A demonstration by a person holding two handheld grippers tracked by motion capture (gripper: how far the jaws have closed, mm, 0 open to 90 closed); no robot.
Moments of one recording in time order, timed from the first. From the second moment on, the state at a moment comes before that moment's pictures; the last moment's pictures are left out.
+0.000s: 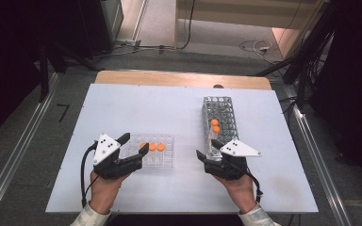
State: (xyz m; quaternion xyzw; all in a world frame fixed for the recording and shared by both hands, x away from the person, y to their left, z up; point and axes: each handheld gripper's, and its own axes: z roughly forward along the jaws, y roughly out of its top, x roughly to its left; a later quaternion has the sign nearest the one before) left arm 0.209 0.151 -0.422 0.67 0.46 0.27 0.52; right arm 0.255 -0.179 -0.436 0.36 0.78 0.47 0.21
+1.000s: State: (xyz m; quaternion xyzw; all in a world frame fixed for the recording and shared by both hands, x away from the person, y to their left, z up) left arm 0.211 0.151 -0.424 0.67 0.47 0.27 0.51; right arm 0.299 -0.185 -0.455 0.44 0.75 0.43 0.26
